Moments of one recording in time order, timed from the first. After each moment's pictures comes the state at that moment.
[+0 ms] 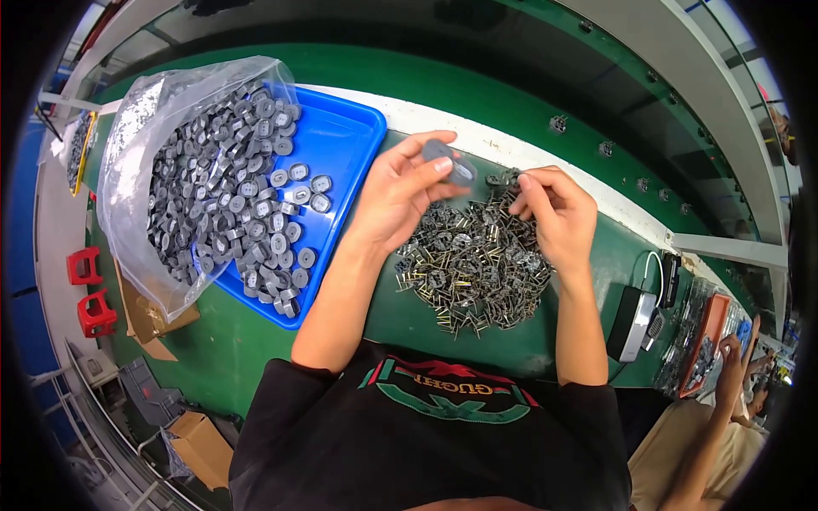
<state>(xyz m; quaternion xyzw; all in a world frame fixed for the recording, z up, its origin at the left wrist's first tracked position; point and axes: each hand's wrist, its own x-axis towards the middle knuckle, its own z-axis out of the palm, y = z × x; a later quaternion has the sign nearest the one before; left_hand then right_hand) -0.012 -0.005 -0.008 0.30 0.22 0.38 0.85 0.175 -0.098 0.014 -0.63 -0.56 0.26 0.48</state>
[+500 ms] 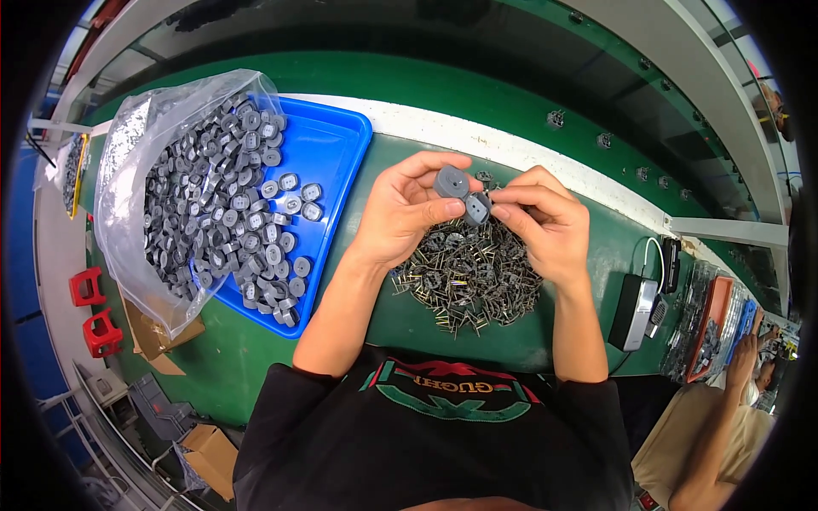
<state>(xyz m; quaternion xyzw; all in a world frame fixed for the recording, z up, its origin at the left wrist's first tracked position) -0.011 -0.021 -0.009 0.36 0.13 0.36 0.85 0.175 -0.109 0.020 -0.50 -0.58 0.35 0.54</state>
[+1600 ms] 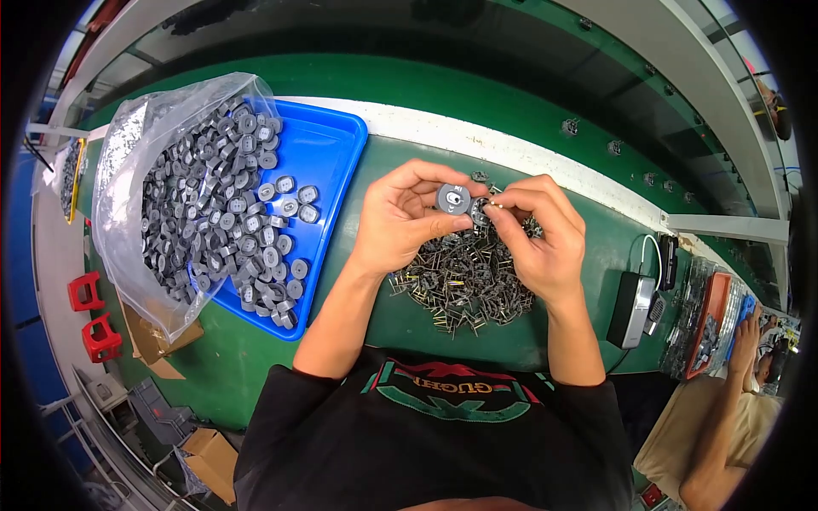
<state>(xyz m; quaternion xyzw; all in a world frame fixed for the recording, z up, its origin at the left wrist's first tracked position) -0.009 -0.030 -0.003 0.45 0.12 0.40 0.79 0.154 -0.111 0.040 -0.54 -0.64 0.12 0.53</state>
